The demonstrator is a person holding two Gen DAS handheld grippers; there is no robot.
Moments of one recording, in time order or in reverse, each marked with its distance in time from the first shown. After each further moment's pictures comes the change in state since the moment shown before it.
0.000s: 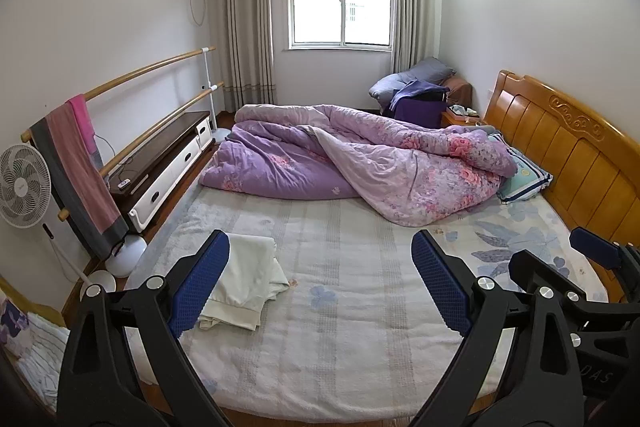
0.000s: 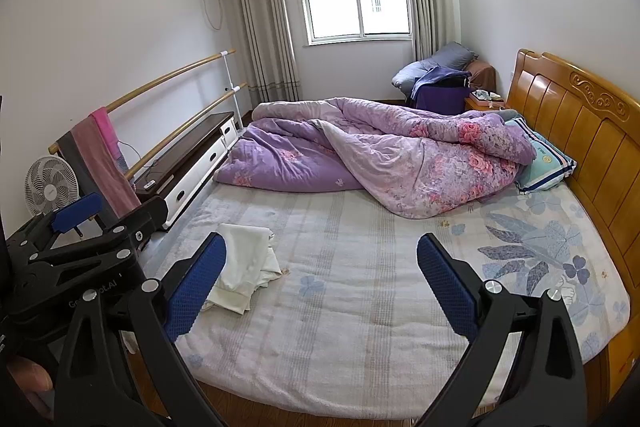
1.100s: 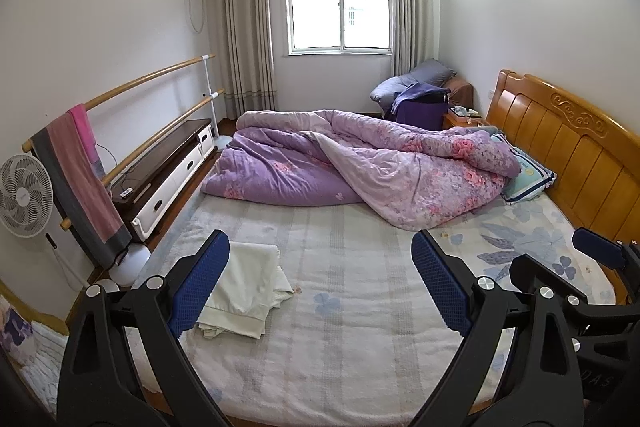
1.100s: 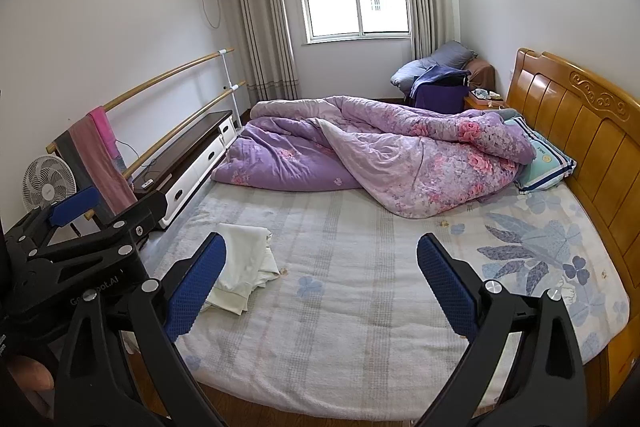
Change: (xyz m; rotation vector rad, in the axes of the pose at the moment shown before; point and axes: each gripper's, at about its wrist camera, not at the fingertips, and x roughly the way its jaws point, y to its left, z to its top) left arm 0.011 0.009 0.000 0.019 -0.020 0.009; right arm -0.001 -0.007 0.003 0.003 0.003 0.000
